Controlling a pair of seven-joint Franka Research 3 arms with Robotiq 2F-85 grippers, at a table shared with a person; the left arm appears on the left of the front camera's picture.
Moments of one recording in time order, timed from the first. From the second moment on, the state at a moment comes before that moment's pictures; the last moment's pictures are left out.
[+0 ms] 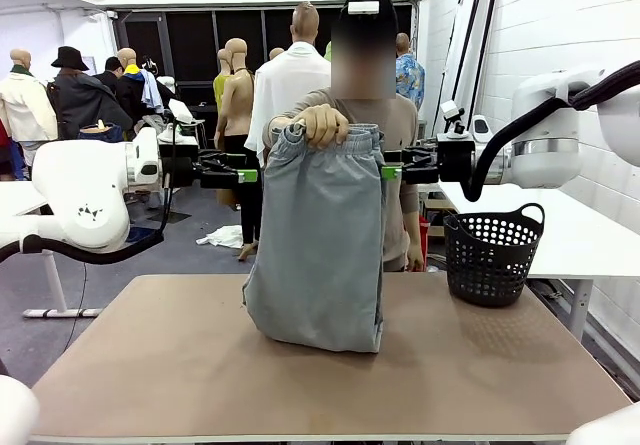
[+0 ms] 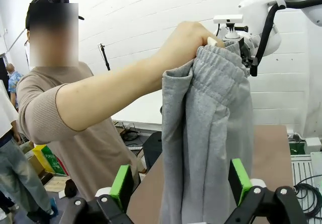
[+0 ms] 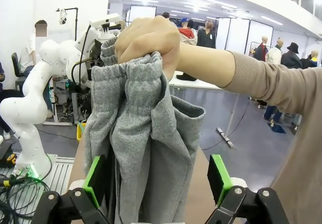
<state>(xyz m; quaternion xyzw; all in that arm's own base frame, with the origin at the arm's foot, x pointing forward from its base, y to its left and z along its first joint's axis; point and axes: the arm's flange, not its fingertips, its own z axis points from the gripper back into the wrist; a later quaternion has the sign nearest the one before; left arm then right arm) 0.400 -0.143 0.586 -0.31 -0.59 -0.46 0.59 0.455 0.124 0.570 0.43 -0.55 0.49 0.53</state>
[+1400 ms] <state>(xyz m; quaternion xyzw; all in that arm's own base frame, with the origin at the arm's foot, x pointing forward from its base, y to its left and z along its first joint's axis) 0.414 -0.160 0.578 -0.33 -0.57 -0.46 0.59 0.439 0.131 0.580 0.47 -0.53 0.47 0.52</state>
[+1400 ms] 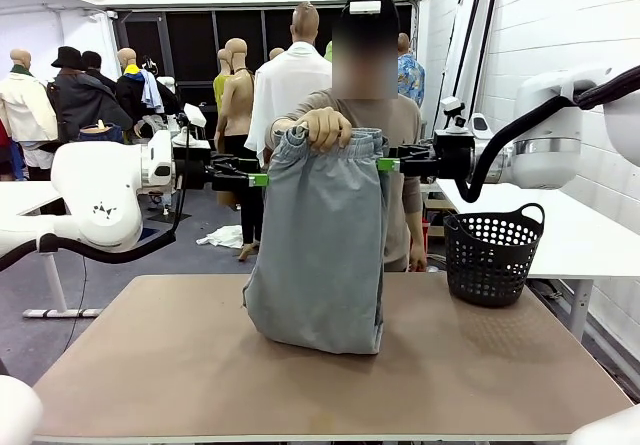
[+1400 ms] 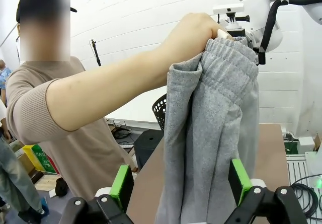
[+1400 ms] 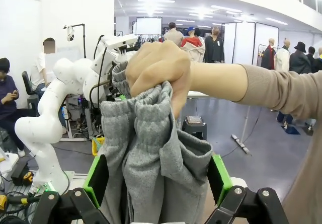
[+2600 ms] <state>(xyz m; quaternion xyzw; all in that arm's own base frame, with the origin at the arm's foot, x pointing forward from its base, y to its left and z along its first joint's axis) 0.424 -0.163 0.576 -0.33 -0.57 -0.46 0.59 0.418 0.150 0.568 0.50 -0.50 0.47 0.52</state>
